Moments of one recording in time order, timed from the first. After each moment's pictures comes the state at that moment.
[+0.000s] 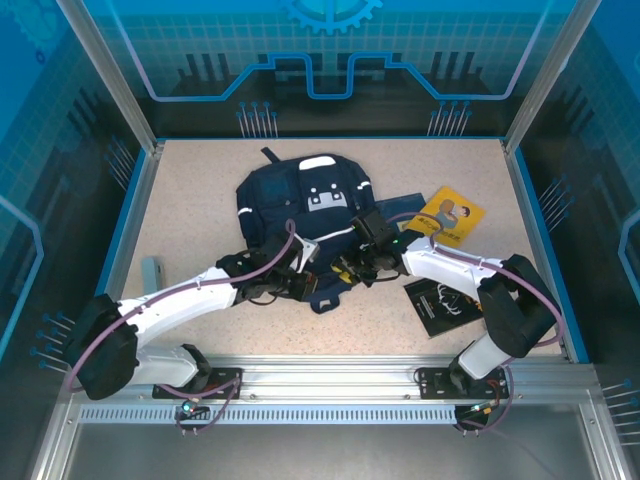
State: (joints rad) left arm -0.75 1.29 0.80 -0.45 0.13 -0.40; right arm 0.66 1.57 0.96 -0.42 -0.30 1.39
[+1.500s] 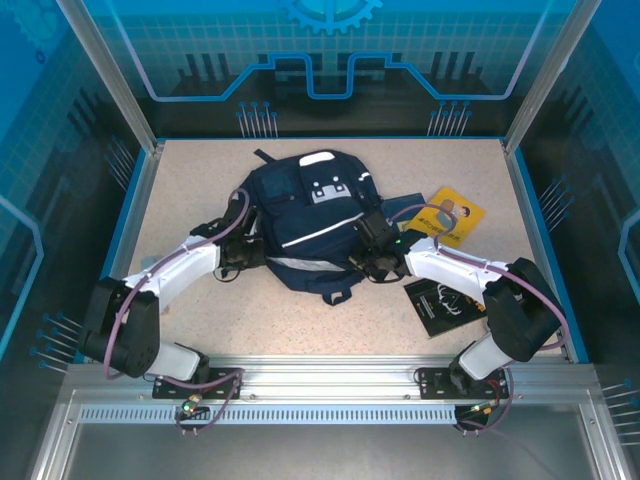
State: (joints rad) left arm -0.29 1.45 0.88 -0.59 -0.01 -0.42; right arm 0.66 1.54 0.96 -0.49 -0.01 1.28
